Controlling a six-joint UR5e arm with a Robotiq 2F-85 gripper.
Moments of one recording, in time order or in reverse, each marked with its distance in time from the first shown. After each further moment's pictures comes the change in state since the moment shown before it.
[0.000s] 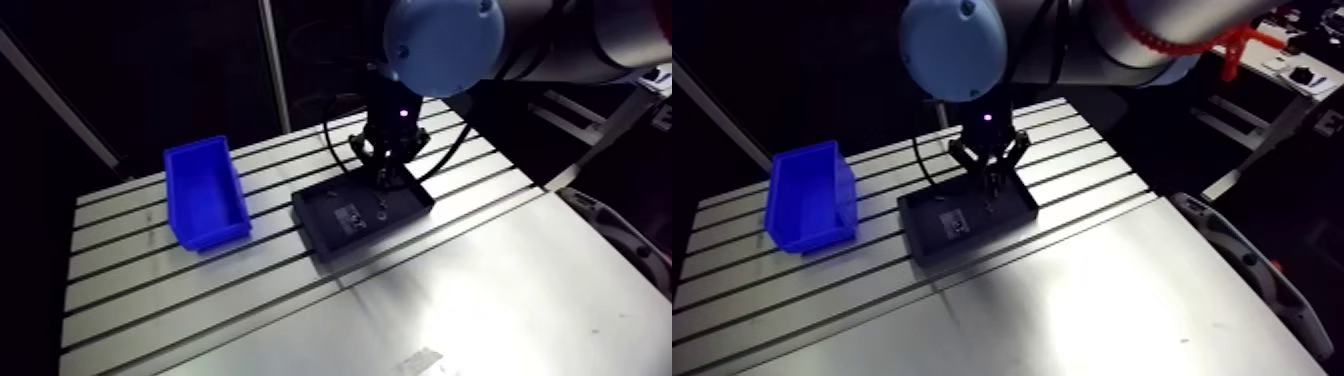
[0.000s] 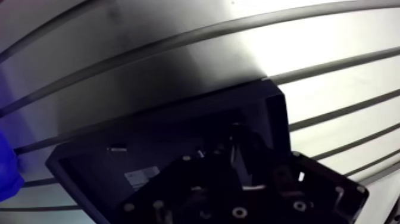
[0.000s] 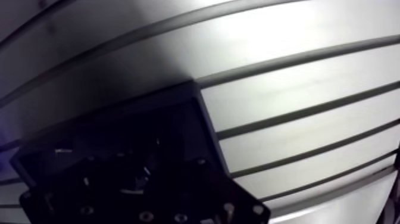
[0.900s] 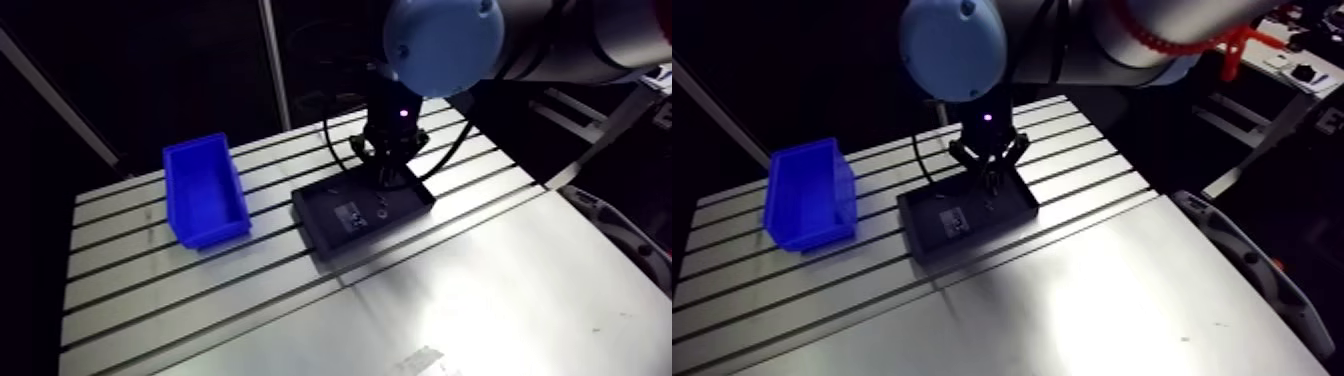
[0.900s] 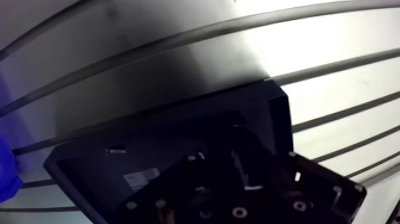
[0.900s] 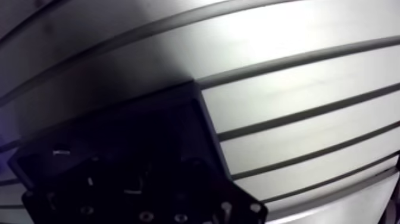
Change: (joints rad) arm 0.000 0.008 0.000 0.000 0.000 0.000
